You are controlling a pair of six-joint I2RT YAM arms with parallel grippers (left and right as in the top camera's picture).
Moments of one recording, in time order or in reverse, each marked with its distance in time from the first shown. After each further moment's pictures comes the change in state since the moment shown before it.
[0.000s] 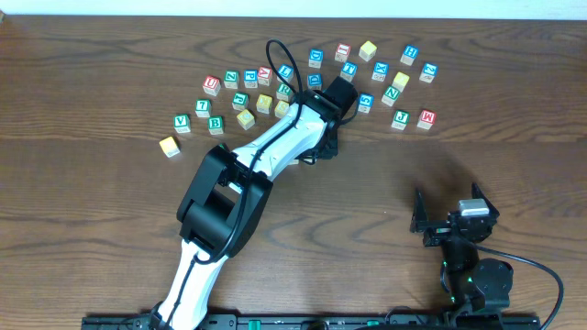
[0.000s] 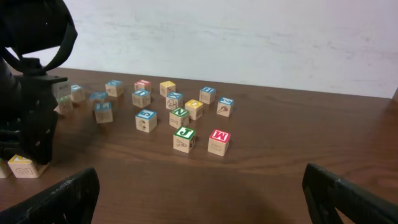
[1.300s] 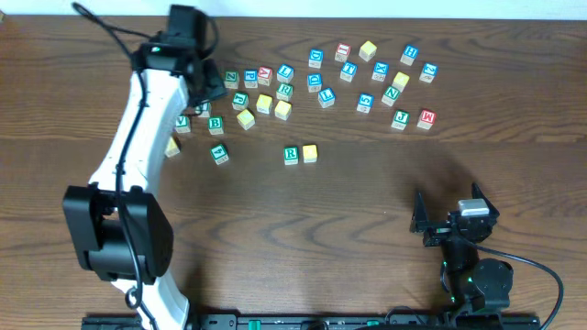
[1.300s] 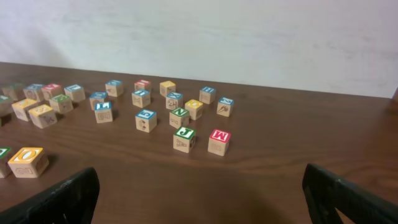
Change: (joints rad) left arm 0.535 -0.337 -0.067 -0.020 -0.002 0.190; right arm 0.000 0.000 0.000 0.000 0.000 0.000
